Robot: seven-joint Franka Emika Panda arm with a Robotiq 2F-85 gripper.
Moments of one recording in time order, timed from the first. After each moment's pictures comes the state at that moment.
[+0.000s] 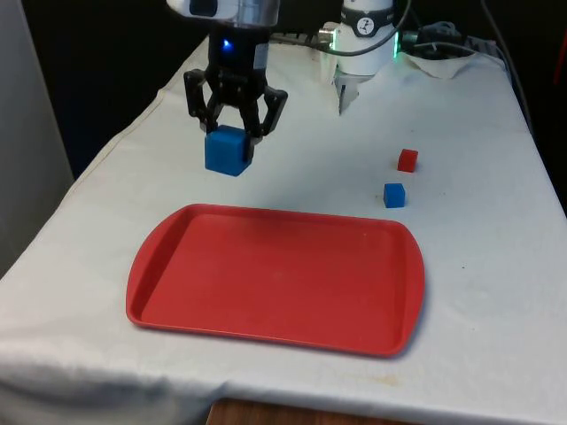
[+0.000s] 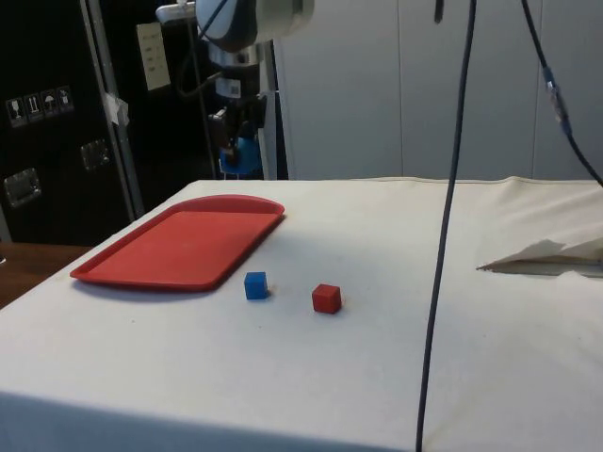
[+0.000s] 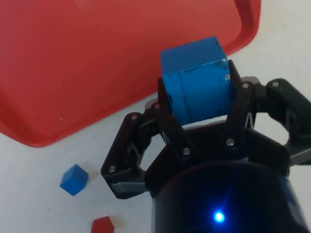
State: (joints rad) arm 0.39 0.53 -0.66 -1.88 0.33 2.51 -0.22
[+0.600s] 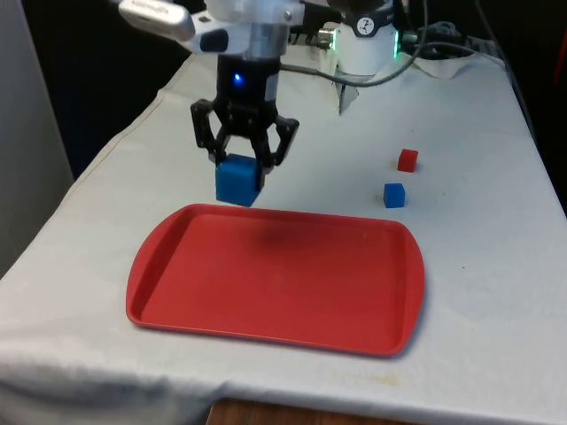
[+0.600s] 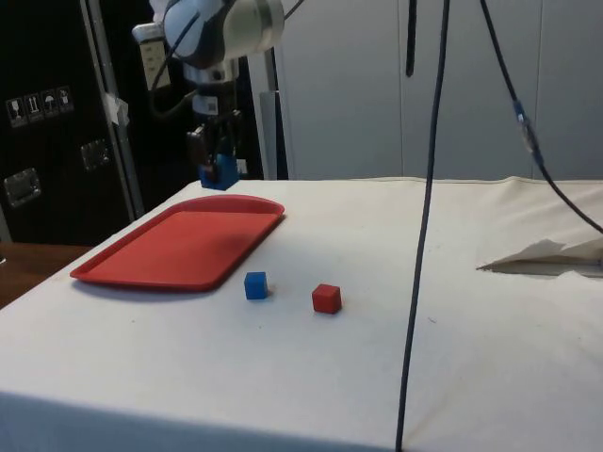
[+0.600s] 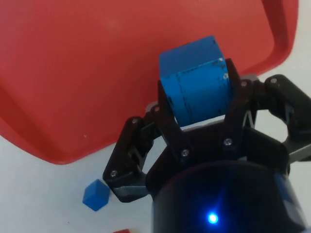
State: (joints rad) arm 0.38 0.68 -0.65 -1.71 0.42 2.41 -0.29
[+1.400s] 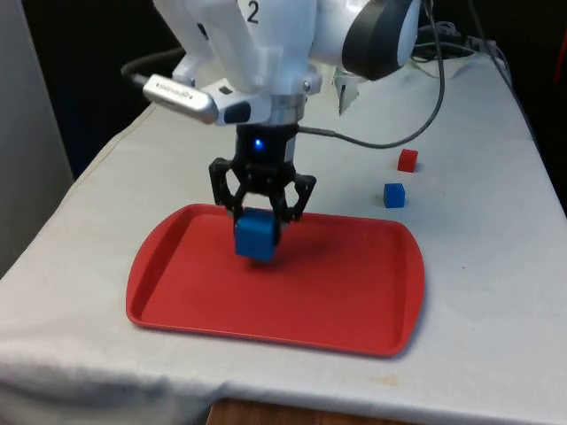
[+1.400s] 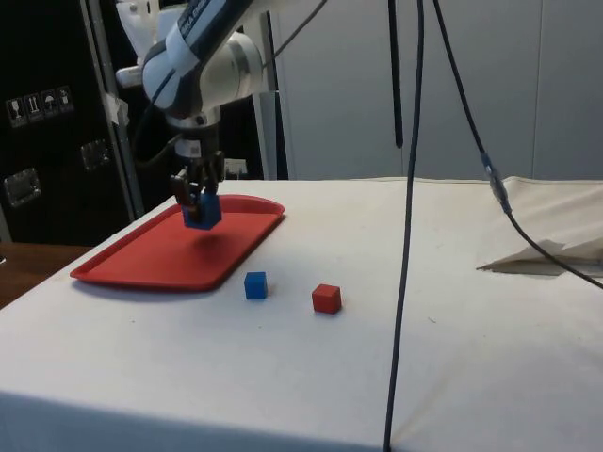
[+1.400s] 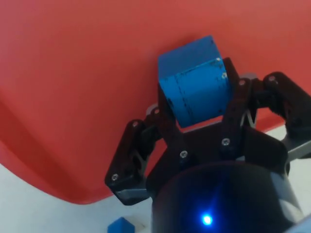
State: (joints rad) arm 0.37 0.89 -0.63 -1.54 0.55 2.42 -0.35
